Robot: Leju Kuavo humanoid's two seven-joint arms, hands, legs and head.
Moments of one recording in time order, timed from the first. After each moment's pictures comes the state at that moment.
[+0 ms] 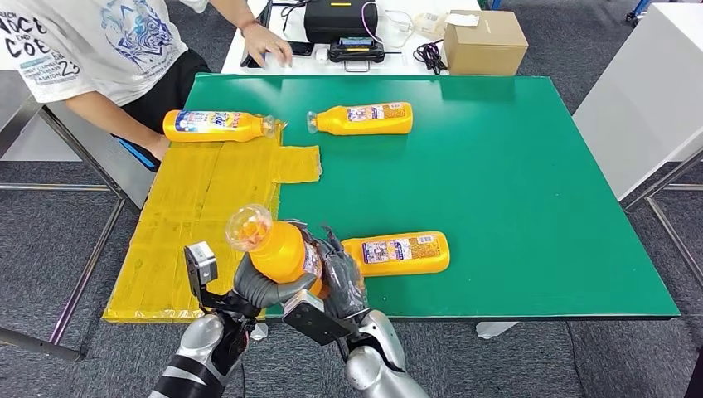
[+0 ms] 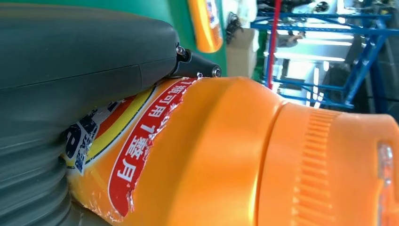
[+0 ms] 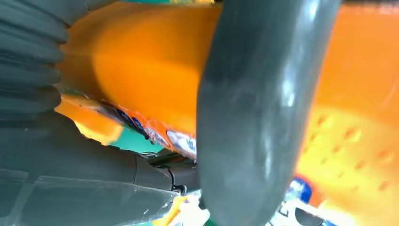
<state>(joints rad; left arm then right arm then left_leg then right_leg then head) -0.20 -0.21 -0.26 -1.19 0.12 -0.21 -0.44 -0.18 0.30 0.55 -1.03 0.55 -0.45 -0.52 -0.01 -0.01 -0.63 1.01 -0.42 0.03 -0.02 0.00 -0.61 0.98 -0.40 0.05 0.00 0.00</state>
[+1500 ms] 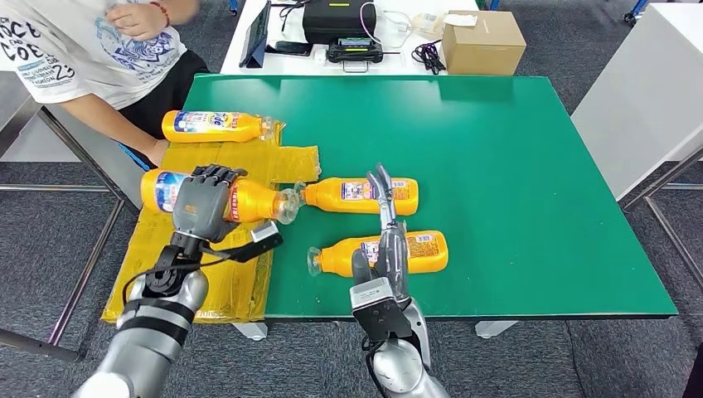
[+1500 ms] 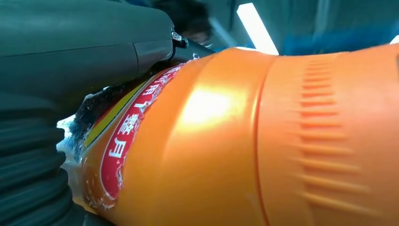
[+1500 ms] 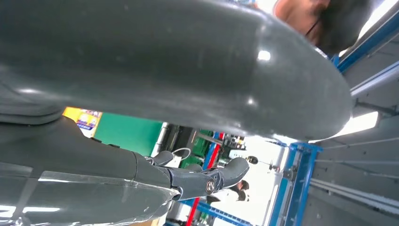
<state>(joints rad) -0.50 -0.11 -0.06 -0.90 -1.52 0.66 -0.15 -0.07 0.26 0.54 -1.52 0.36 -0.43 -0.55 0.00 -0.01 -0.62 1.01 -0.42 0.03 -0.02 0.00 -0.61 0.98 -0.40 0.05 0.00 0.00</state>
